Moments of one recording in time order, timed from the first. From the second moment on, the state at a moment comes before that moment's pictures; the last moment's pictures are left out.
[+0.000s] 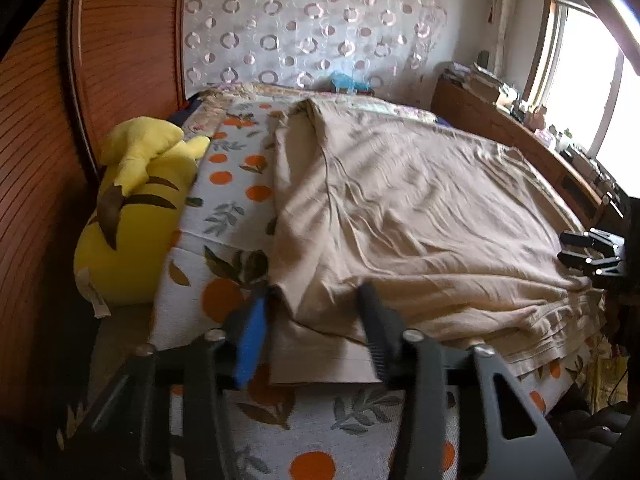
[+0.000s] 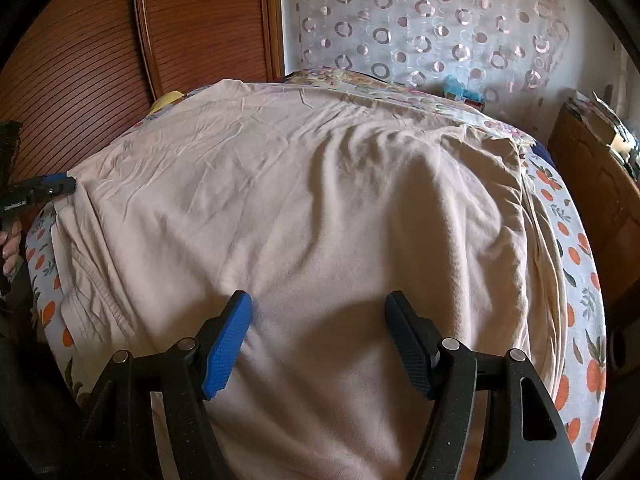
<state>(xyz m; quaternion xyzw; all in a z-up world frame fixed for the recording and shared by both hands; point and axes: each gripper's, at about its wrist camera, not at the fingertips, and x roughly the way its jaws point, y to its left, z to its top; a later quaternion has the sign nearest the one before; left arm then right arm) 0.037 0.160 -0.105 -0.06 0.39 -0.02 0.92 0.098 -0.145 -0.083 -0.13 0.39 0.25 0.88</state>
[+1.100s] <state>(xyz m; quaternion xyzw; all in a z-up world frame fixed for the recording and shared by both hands) 0.055 0.090 -0.011 -0.07 0.27 -0.15 0.95 0.097 -0.147 -0.083 -0.12 0.39 0.24 0.88</state>
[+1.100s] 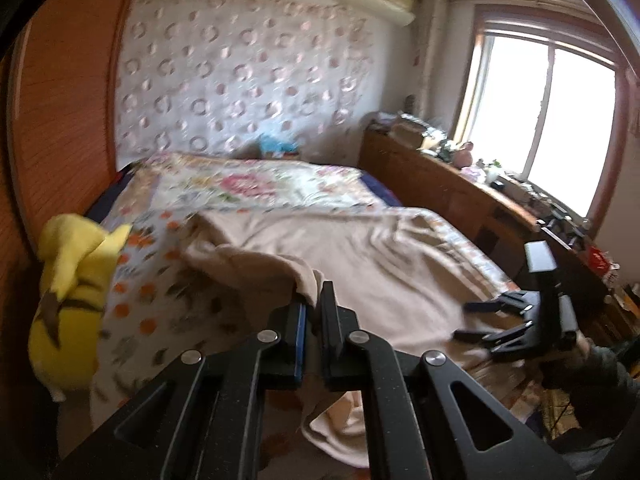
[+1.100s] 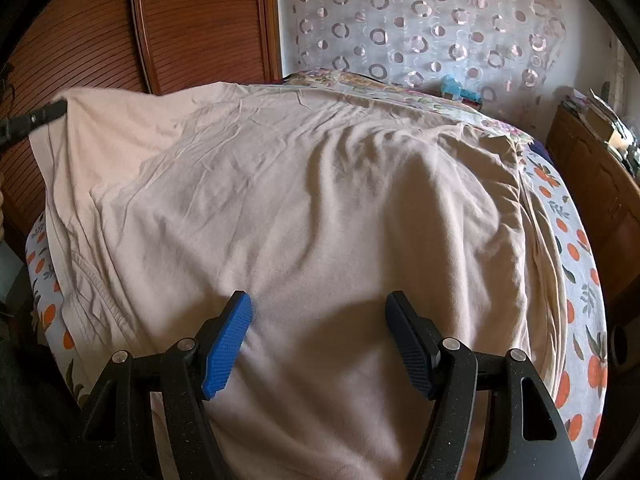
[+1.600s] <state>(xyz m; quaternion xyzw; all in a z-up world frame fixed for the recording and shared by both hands) 0.075 0.009 -0.009 -0.06 0.26 -0.25 0.93 0.038 -0.223 -0.060 -0.08 0.34 0.17 0.92</state>
